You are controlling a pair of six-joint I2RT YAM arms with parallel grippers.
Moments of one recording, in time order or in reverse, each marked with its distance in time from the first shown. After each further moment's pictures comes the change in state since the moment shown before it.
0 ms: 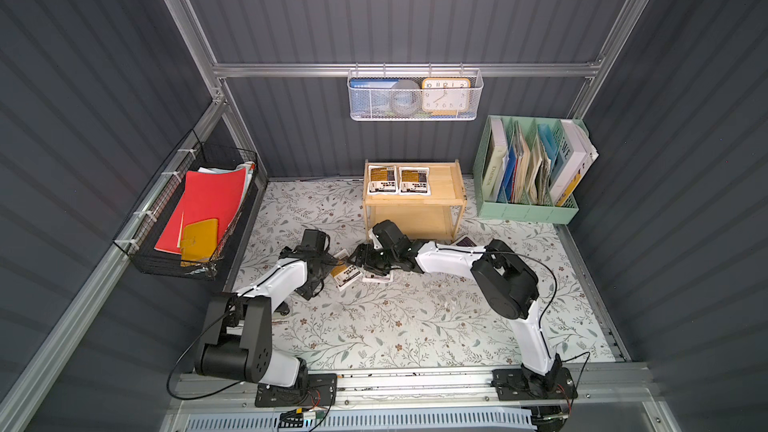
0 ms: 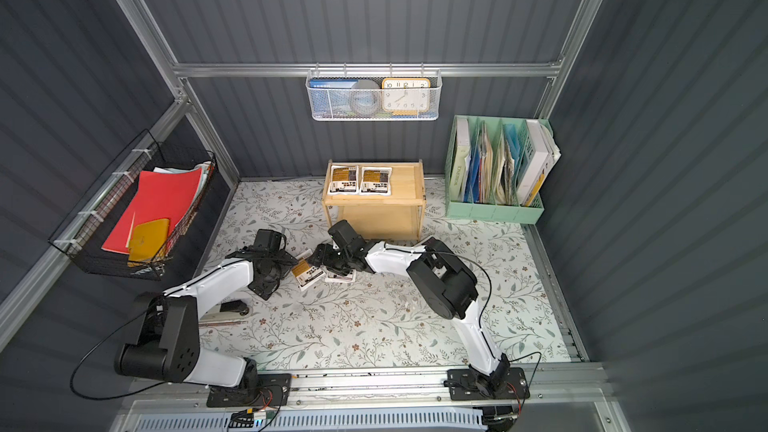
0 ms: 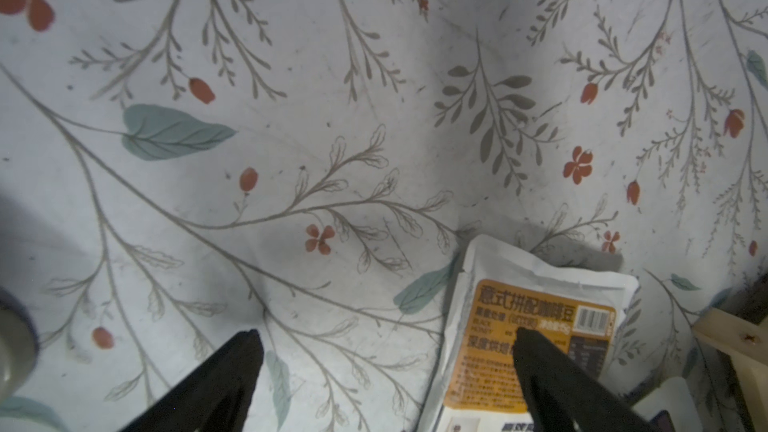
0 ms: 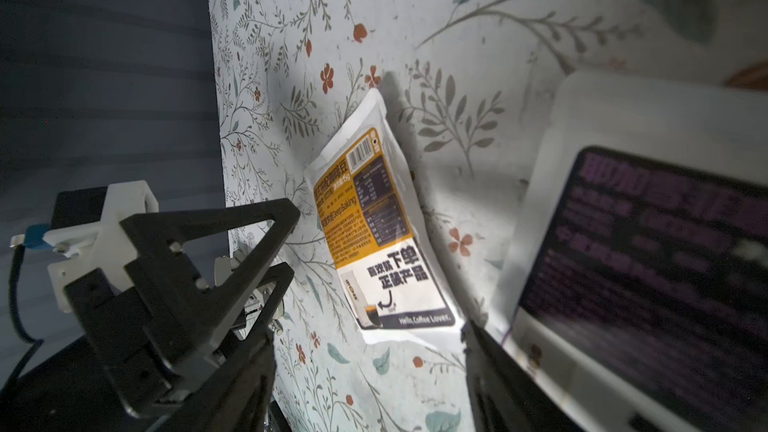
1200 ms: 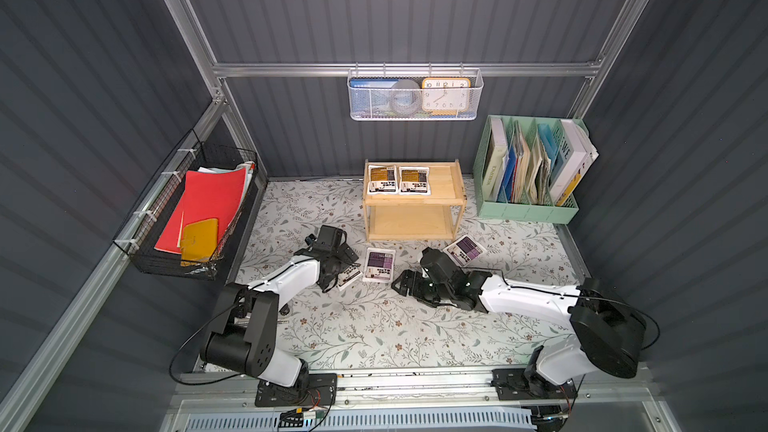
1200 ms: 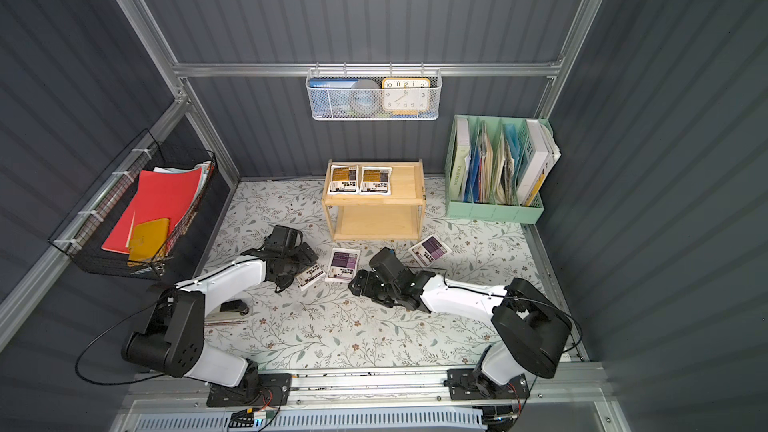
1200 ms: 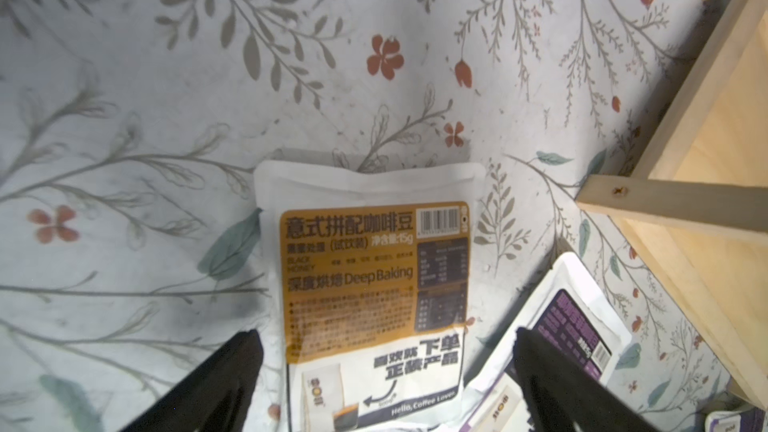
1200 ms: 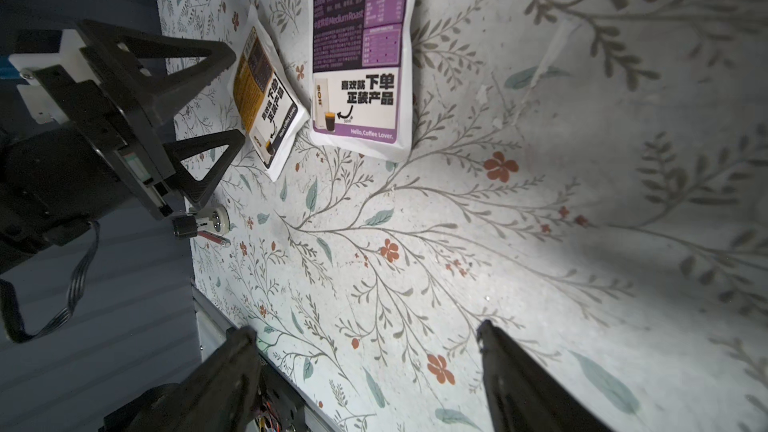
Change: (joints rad) left arm -0.135 0.032 0.067 0.087 0.051 0.108; right arm 0.036 -0.651 -0.680 -0.026 0.190 0.079
